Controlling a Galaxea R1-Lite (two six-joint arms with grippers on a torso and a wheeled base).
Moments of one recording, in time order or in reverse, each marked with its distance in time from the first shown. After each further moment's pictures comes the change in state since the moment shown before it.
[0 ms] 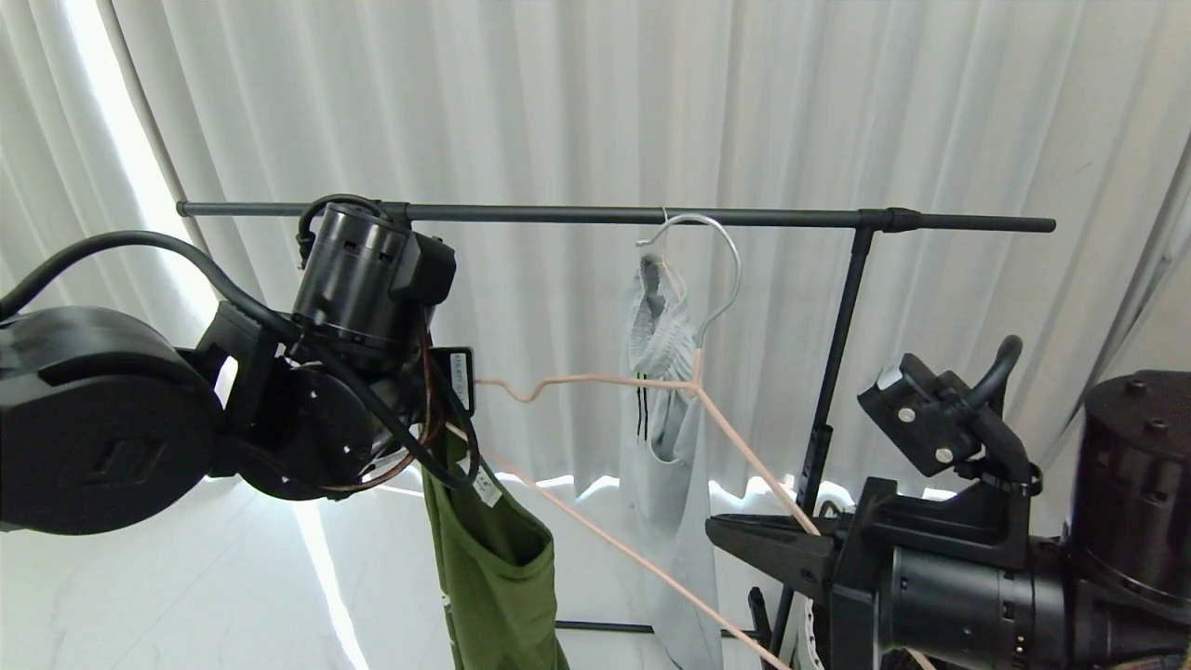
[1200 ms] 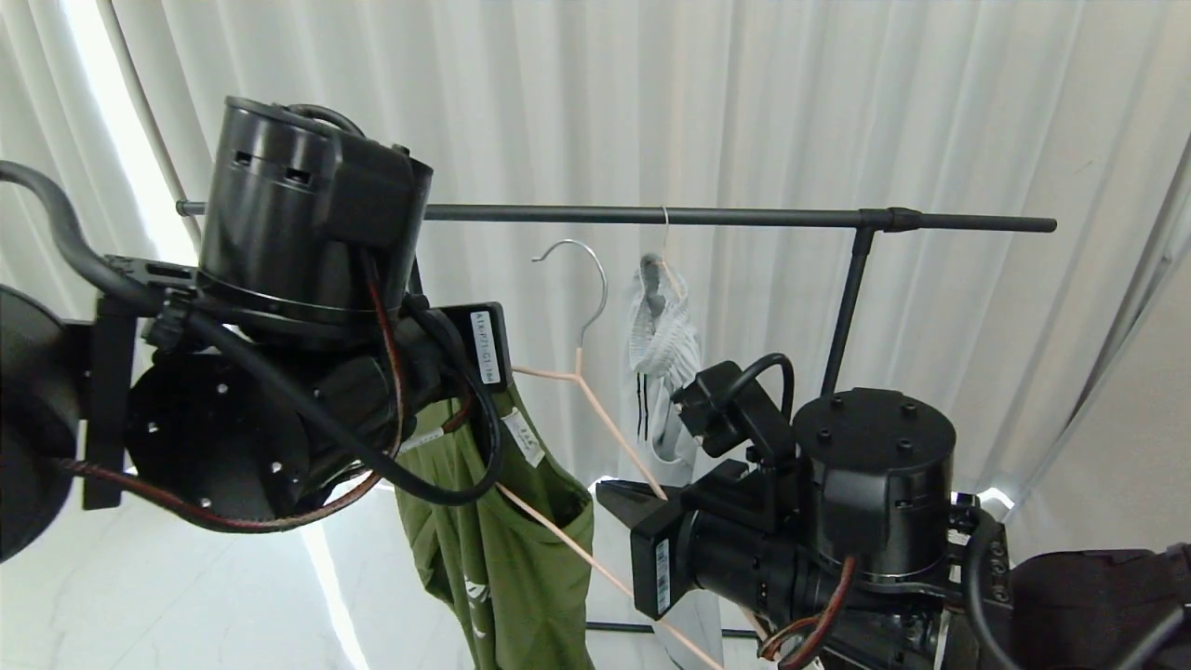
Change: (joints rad) left arm -0.174 -0.092 -0.060 0.001 0.000 -0.050; right arm 0.053 0.345 -0.179 -0.186 -0.159 -0.002
